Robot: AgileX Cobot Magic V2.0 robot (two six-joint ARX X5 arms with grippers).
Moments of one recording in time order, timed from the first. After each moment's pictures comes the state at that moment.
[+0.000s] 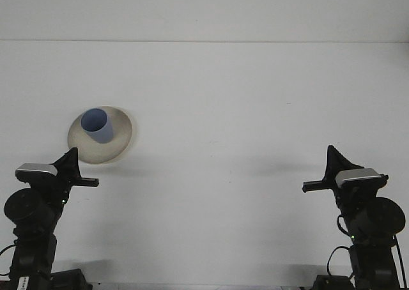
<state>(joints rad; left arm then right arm) 0.17 0.60 0.48 0.12 0.23 0.01 -0.05 0.54 0.57 -0.06 -0.18 0.03</state>
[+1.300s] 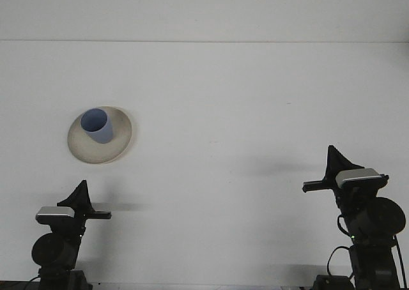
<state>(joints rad) 0.04 0.01 0.03 0.05 0.03 0.01 -0.05 0.54 0.57 -0.06 -0.18 0.03</state>
